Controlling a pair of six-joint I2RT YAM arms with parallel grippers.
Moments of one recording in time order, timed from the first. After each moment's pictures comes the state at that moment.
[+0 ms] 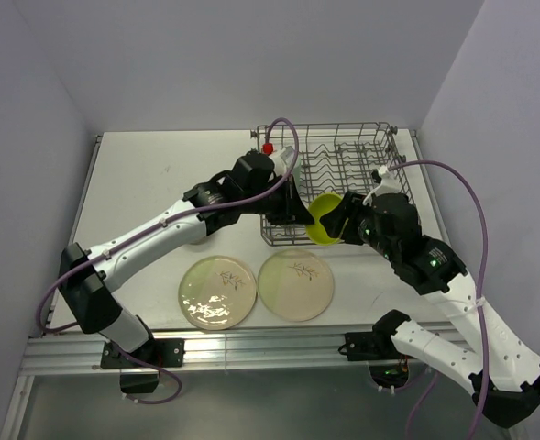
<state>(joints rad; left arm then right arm) -0.90 1.57 1.49 -0.42 0.29 -0.85 0.60 0.78 1.01 -0.70 0.13 0.66</state>
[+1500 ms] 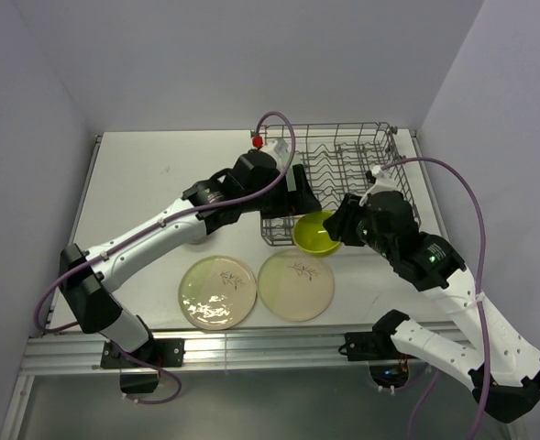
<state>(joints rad) -0.92 1.58 1.54 -0.47 0.07 -0.86 0.62 0.82 1.05 -0.77 0.17 0.62</state>
